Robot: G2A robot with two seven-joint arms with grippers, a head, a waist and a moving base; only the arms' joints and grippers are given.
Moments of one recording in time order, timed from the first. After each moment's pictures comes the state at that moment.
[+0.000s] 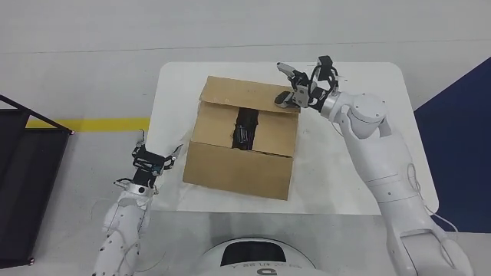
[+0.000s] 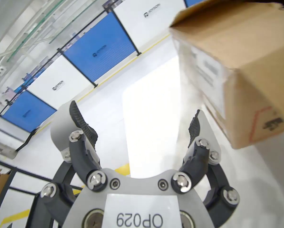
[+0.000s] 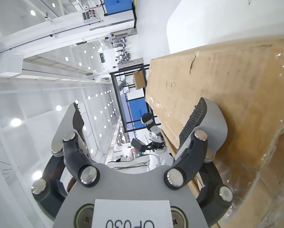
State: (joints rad) left arm 1.82 -1.36 -1.63 -1.58 1.96 -0.08 0.52; right arm -1.08 -1.23 1.27 -1.41 0.38 0.30 0.73
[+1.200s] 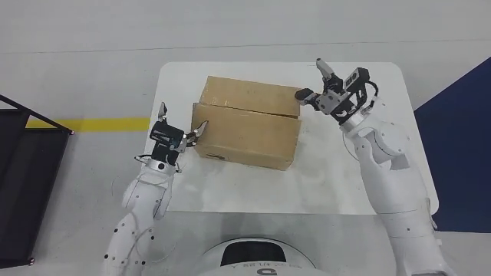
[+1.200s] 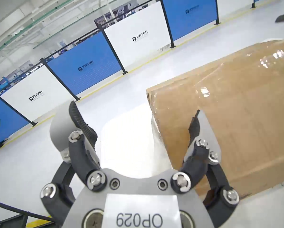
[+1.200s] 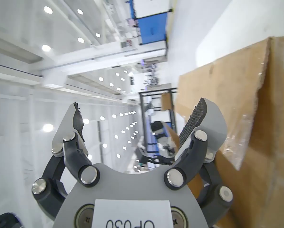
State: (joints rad) left arm 1.71 -1.36 -1.44 -1.74 1.80 -0.05 0.29; right arm -1.39 -1.21 1.47 -1.67 0.65 0.09 0.51
